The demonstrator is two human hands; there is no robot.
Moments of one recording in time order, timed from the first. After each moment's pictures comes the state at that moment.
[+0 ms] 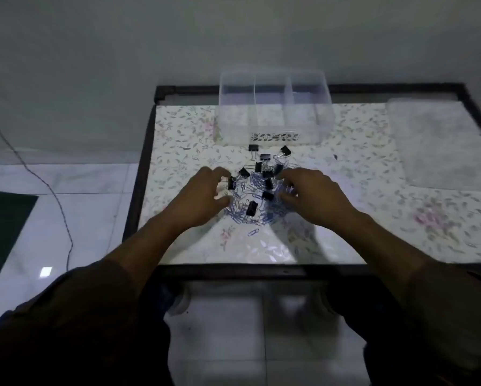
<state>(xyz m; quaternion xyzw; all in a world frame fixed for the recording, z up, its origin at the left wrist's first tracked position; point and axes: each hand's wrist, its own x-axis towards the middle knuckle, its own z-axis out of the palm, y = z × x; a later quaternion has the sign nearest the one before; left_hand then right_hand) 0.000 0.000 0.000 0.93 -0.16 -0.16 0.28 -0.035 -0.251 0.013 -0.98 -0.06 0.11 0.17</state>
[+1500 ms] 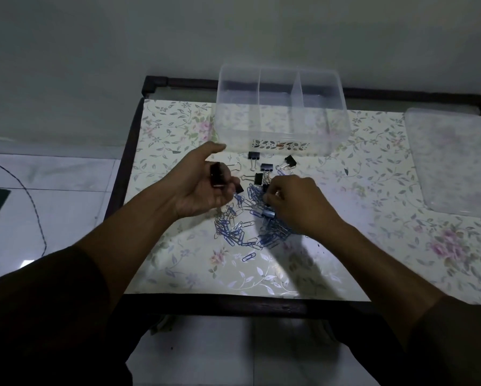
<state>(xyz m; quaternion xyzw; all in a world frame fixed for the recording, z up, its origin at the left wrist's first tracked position) 0.071 -0.022 0.003 0.49 0.22 -0.40 0.74 0.016 -0.228 -0.007 -0.96 0.00 0.12 0.27</state>
